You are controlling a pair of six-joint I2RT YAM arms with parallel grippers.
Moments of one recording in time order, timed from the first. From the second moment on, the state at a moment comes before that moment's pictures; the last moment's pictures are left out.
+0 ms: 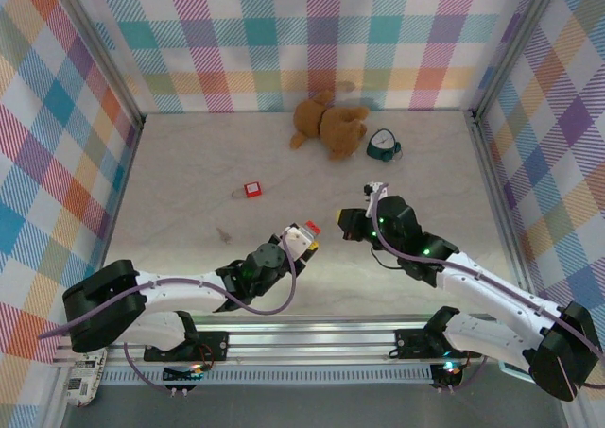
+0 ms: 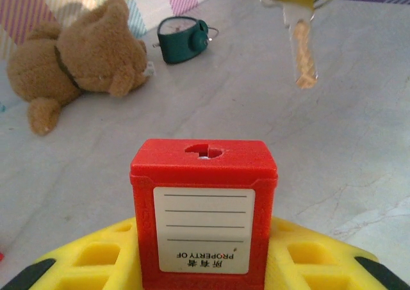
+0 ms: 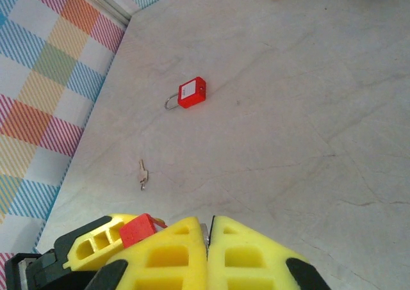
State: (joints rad) left arm -1.08 1.30 0.43 0.57 -0.42 0.10; right arm 0.76 0.99 0.66 -0.12 -0.01 0.74
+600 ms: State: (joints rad) left arm -1.08 1.27 0.41 0.60 -0.45 0.09; right arm 0.84 1.11 0.71 0.00 -0.08 0.66
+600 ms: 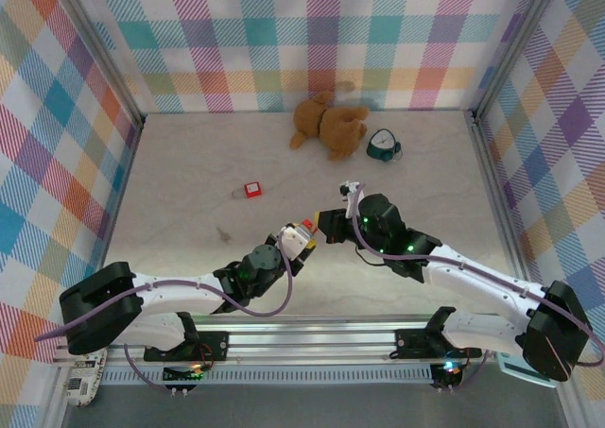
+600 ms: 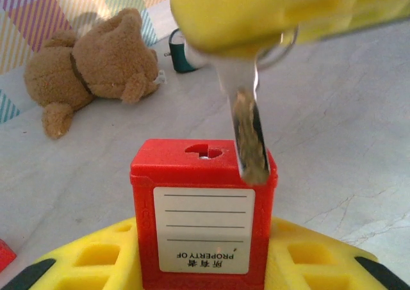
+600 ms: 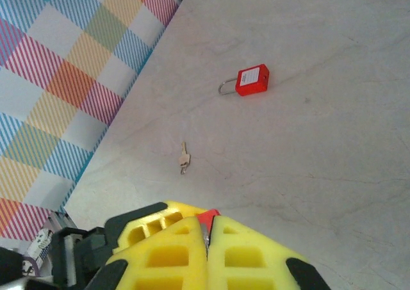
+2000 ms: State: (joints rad) left arm -1.09 1.27 0.42 0.54 -0.44 -0.02; right arm 0.88 1.15 0.71 0.06 0.02 0.58
